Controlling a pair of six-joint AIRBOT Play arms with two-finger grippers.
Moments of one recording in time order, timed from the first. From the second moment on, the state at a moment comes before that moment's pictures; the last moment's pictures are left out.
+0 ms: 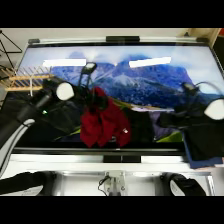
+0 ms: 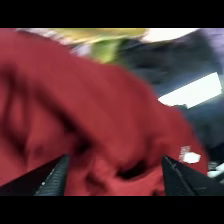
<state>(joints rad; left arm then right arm) -0.57 -1.38 1.42 1.35 -1.12 -1.74 0.03 -0.90 0.91 -1.23 1.39 1.59</state>
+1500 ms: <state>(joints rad) -0.44 -1.25 0.81 1.09 -0.96 -1.59 0.35 -1.40 0.85 -0.87 1.10 1.42</state>
